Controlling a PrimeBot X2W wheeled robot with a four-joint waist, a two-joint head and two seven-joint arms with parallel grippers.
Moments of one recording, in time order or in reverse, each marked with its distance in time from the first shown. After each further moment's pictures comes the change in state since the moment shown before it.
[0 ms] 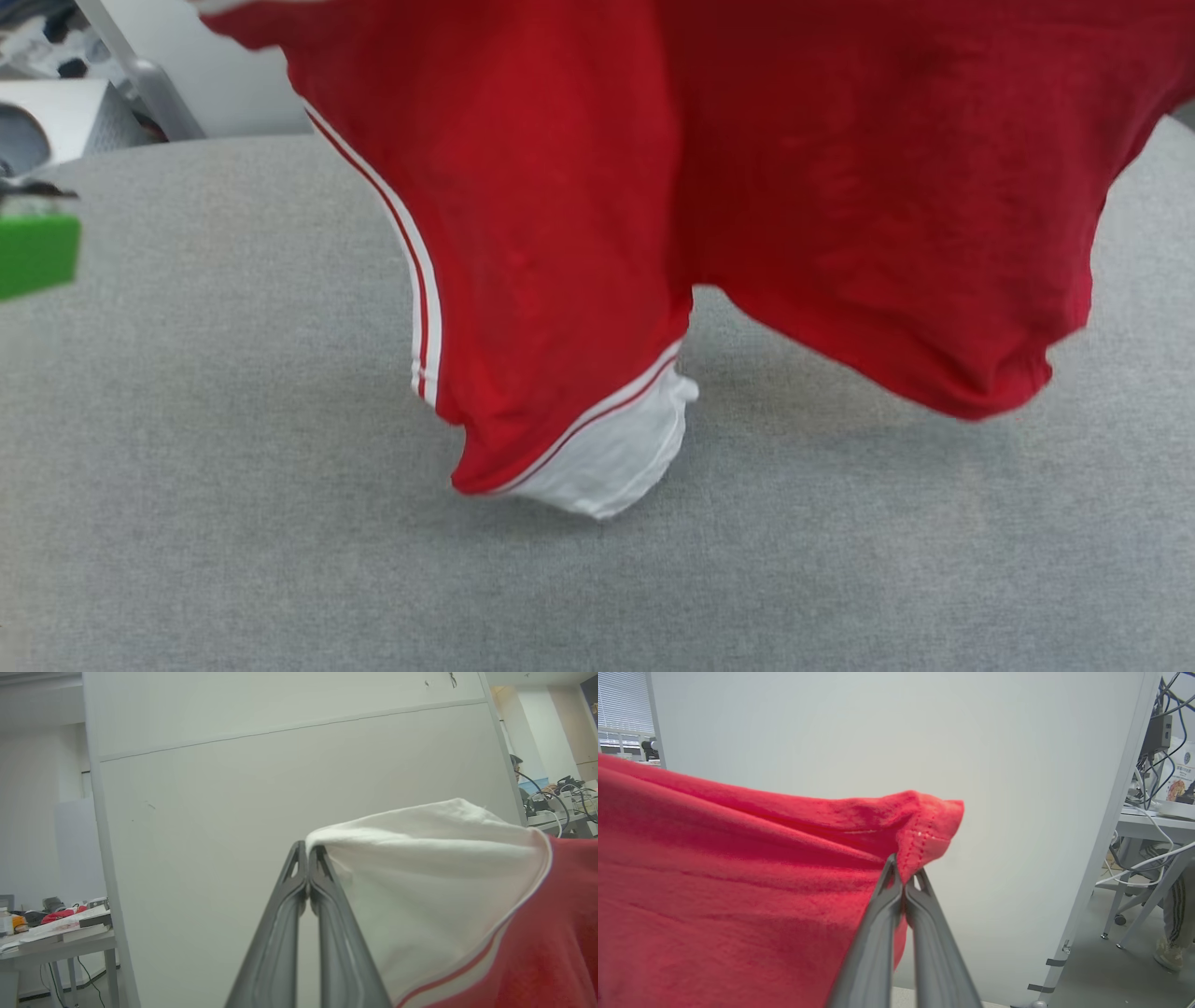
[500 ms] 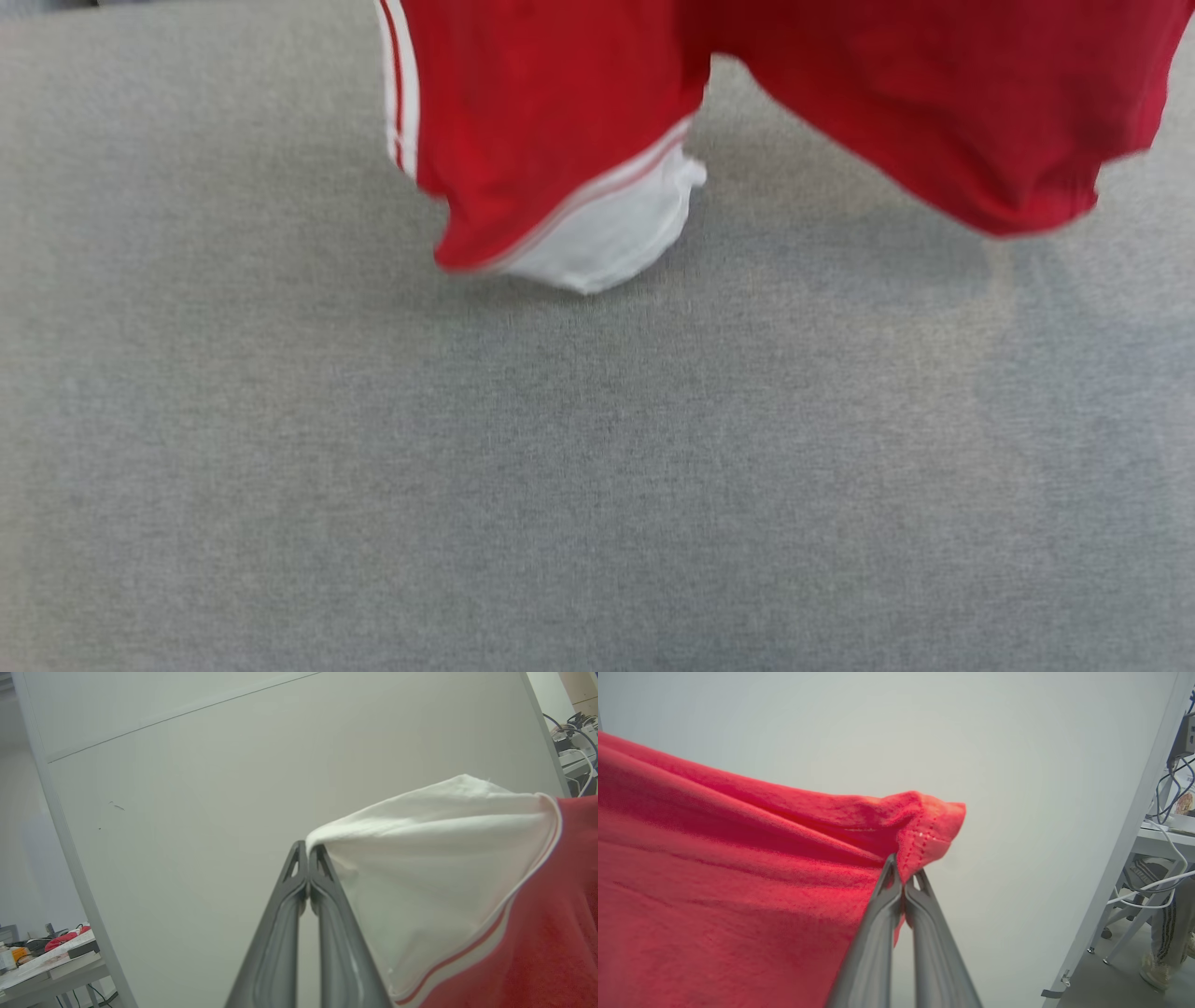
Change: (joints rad) left arm -0.412 0.051 -0.071 0.197 0.030 -0.157 0.066; right arm -0.306 -0.055 0.068 0.167 -0.055 0.003 -0.101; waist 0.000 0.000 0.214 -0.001
